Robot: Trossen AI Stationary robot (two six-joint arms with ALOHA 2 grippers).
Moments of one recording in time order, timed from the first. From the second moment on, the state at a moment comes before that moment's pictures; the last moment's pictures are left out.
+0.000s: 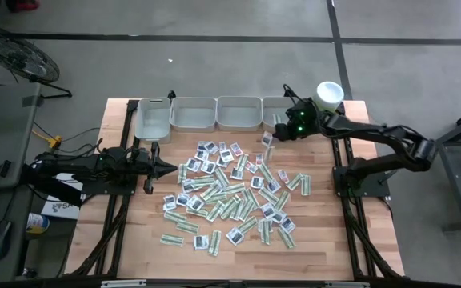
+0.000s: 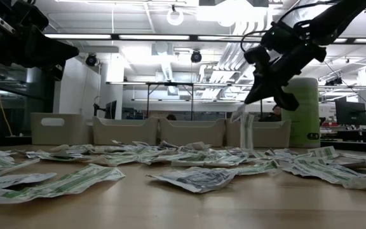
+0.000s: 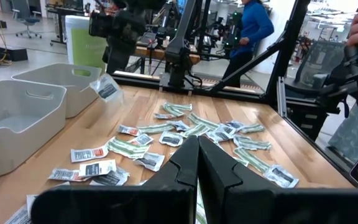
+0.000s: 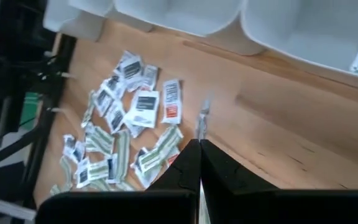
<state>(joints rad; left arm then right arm) -0.07 0.03 0.05 -0.01 -0.06 -0.14 -0.65 1.25 0.65 -0.13 -0.39 0.74</state>
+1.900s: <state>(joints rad) -0.07 0.03 0.05 -0.01 -0.06 -0.14 -0.68 1.75 1.08 -0.04 -0.09 0.75</state>
